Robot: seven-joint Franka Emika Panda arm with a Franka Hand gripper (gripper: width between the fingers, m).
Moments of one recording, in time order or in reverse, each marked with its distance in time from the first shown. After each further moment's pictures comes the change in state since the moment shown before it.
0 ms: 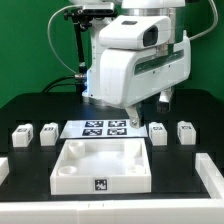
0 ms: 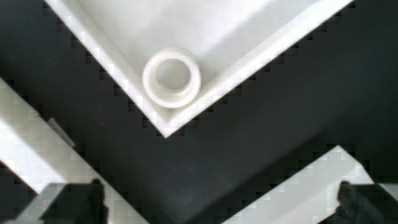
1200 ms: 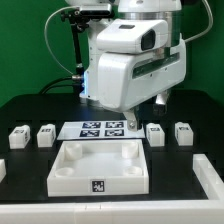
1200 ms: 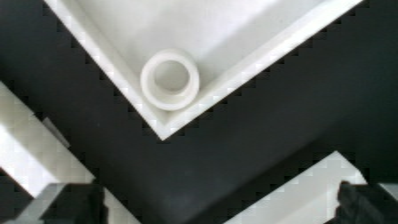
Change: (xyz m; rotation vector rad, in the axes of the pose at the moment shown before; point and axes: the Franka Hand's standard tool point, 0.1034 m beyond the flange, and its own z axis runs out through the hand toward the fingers) arm -0.002 -0.001 0.003 0.003 -0.002 -0.026
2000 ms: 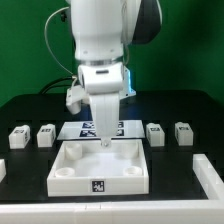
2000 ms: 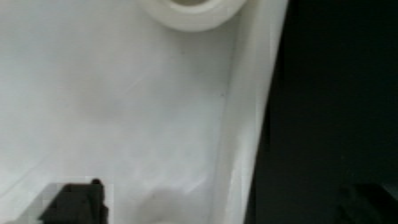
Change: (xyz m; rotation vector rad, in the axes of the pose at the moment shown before) arm -0.133 -0.055 0.092 0.048 0.017 -0.720
